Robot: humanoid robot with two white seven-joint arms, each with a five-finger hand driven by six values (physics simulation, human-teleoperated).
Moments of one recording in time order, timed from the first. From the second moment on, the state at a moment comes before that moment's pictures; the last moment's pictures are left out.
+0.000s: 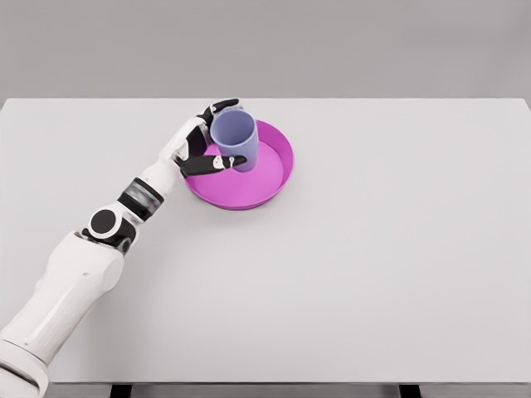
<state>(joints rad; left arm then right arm) -0.54 0.27 -0.61 -0.99 0.62 -0.43 -0.33 0.03 0.00 -0.09 0.02 -0.12 -0.06 0.09</state>
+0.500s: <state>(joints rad) -0.54 0.28 -0.61 -1.00 0.61 -0.43 -0.33 0.03 0.00 -0.09 0.02 -0.12 -0.06 0.09</state>
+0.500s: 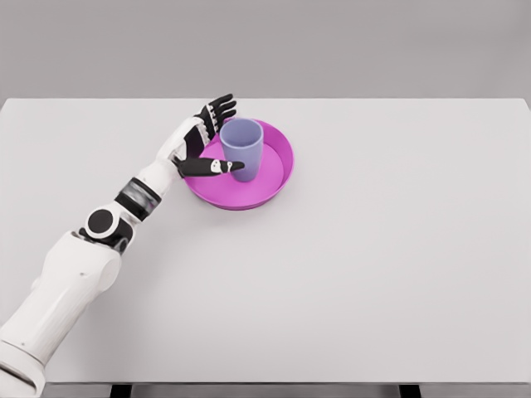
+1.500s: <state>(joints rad) -0.48 0.80 -0.67 -1.34 0.38 -0.50 -0.33 0.03 0.00 -0.09 0.02 -0.12 -0.06 0.09</state>
